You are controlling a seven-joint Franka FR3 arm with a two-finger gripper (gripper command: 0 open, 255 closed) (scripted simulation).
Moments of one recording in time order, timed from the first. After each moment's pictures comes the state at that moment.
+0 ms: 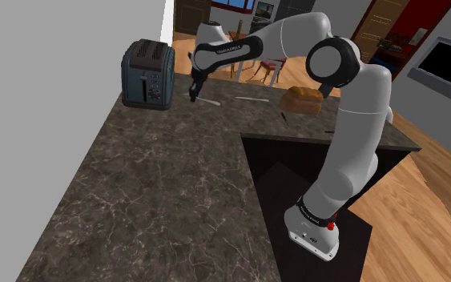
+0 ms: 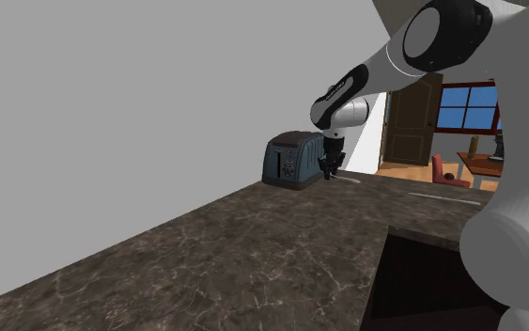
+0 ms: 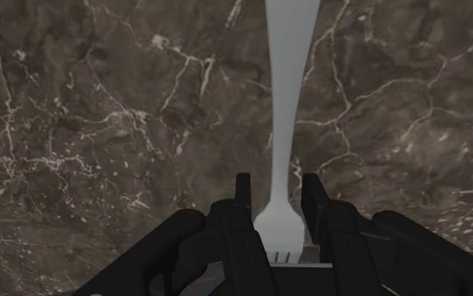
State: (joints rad) arm -0.15 0.41 0.17 -1.68 -0.13 2.23 -0.41
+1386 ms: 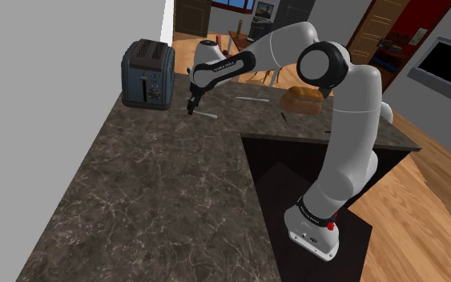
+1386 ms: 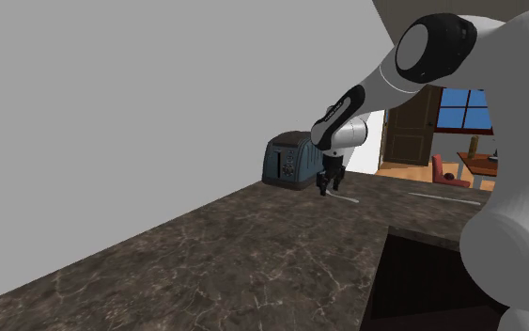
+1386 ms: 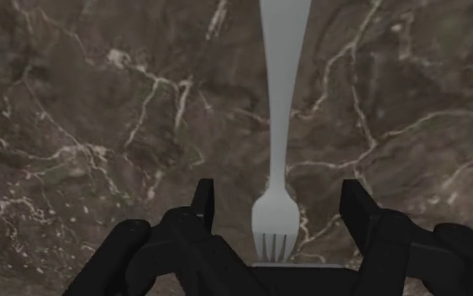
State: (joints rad) arm -0.15 0.49 0.16 -1.74 -0.15 2.37 -0.39
